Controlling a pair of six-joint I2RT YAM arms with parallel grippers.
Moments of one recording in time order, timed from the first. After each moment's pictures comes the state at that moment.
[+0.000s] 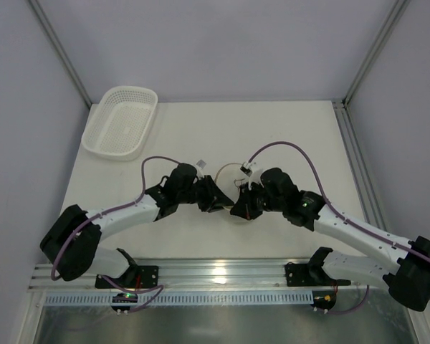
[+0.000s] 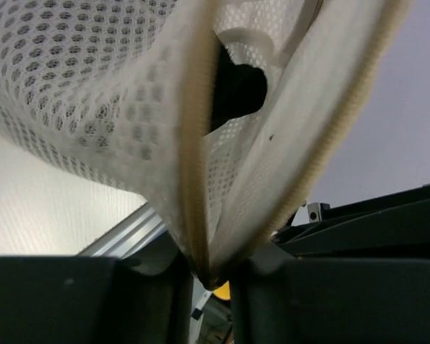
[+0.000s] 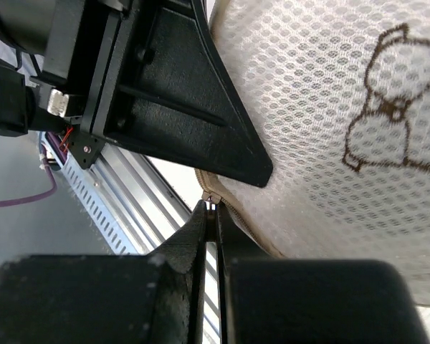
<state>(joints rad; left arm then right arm) -0.76 1.37 0.71 0.09 0.41 -1.29 0.81 1.04 0.72 -0.29 -0.28 0.46</state>
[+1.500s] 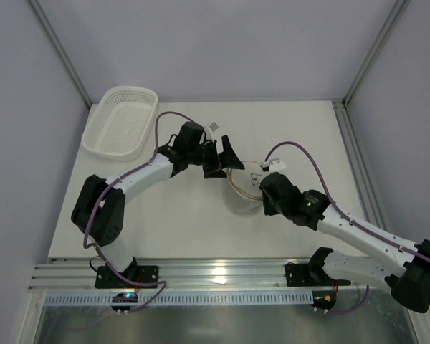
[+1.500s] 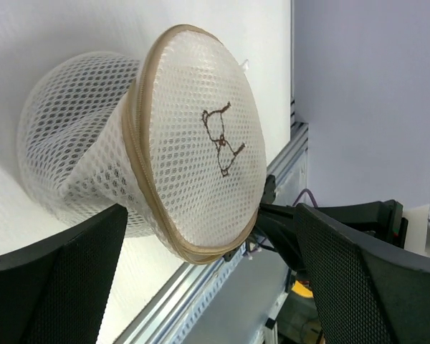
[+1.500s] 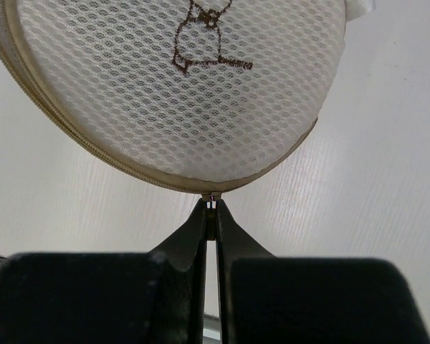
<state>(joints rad) -0.60 1.71 1.22 -0.16 0.58 -0.85 0.82 1.02 0.78 -0.66 0.34 0.49</state>
